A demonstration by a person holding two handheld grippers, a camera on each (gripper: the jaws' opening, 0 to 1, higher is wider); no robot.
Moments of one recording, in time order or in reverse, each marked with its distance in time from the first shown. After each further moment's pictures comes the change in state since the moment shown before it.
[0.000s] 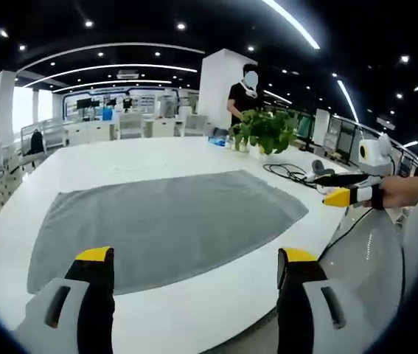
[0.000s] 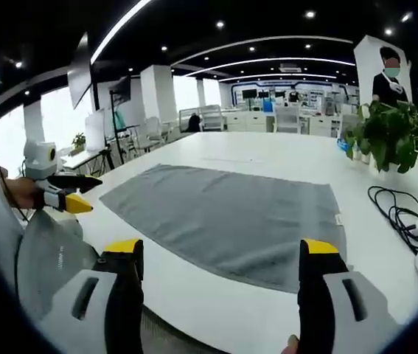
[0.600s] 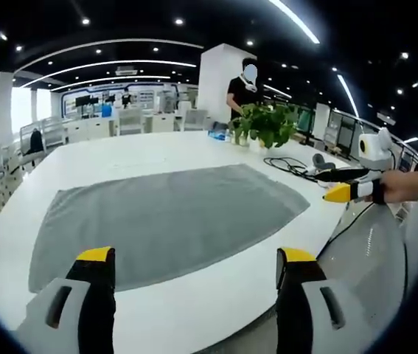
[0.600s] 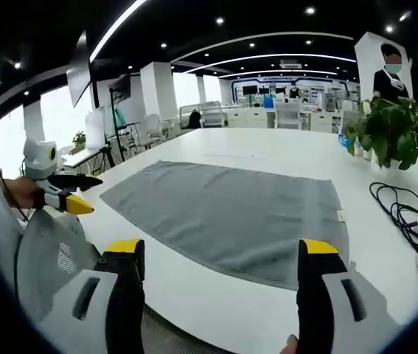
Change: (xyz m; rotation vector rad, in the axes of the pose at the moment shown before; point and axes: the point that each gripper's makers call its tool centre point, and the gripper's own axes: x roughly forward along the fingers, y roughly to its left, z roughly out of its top) left arm 0.002 -0.001 -0.007 0.018 0.038 0.002; right arm 0.002 0.001 -0.005 0.007 0.022 0.006
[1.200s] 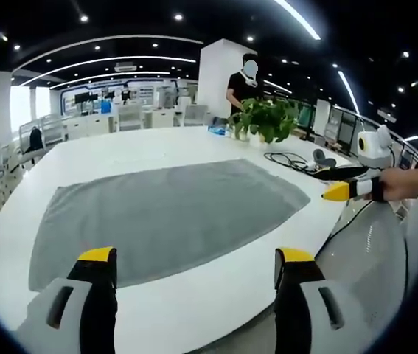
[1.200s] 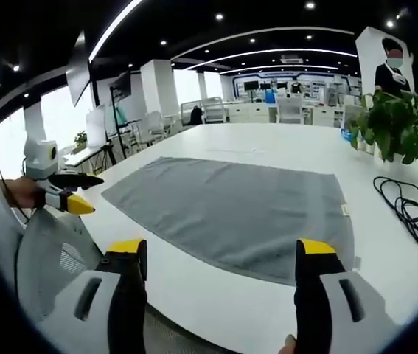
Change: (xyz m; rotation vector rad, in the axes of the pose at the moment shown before) left arm 0.002 -0.001 -0.005 0.006 0.029 -0.005; right arm 0.005 -0.001 -0.007 0.019 0.024 0.017
